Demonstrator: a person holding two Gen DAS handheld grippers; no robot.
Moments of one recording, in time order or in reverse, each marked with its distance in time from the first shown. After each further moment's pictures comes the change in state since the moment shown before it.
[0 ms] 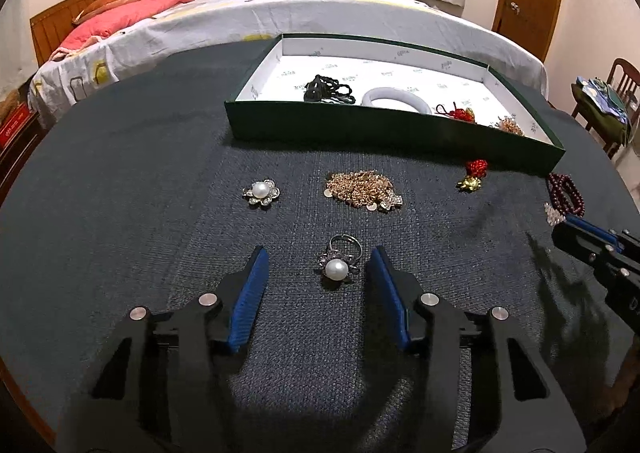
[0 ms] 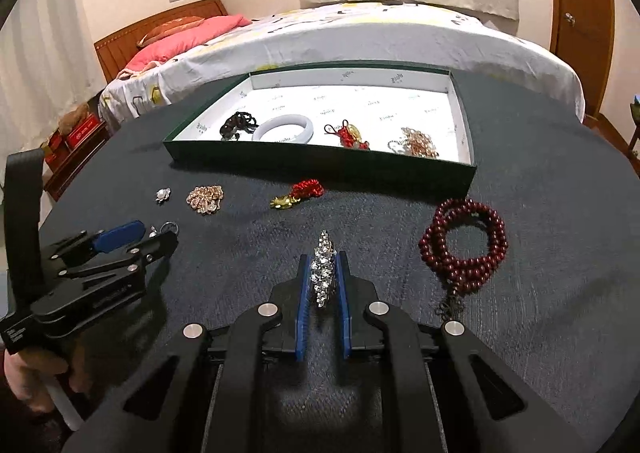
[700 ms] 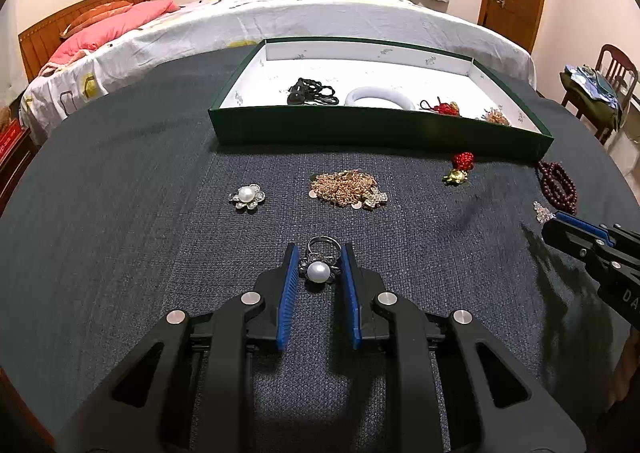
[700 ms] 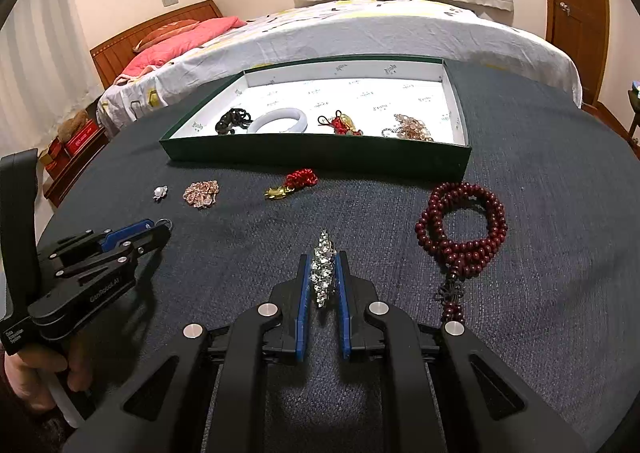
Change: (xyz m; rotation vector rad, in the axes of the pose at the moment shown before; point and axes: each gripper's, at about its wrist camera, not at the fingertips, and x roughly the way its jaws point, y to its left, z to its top) left arm -0.003 -0.006 -0.004 0.054 -0.011 -0.013; right arm 0.001 -0.005 -0.005 0.025 0.001 0.006
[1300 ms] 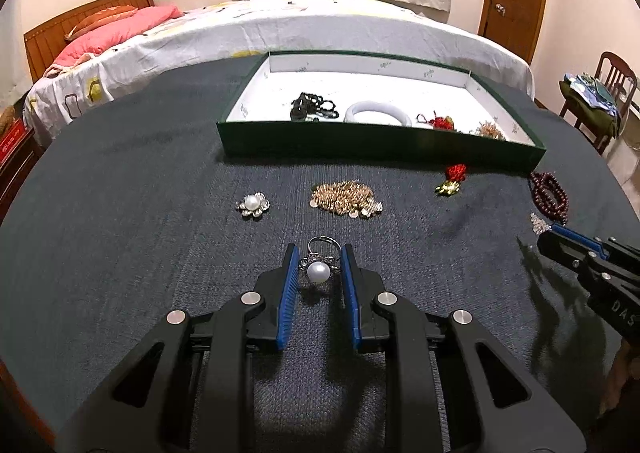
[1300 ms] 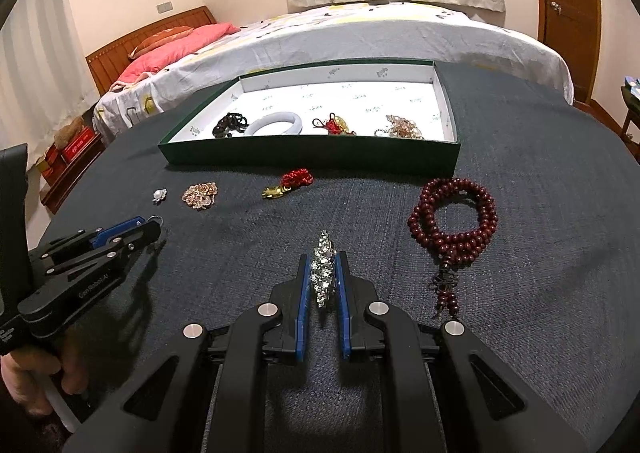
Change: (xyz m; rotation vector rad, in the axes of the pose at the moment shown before) left arm -0.016 0.001 0.003 -0.016 -0.037 -0.003; right arm -0.009 0.000 -0.006 0.020 -0.028 -0.016
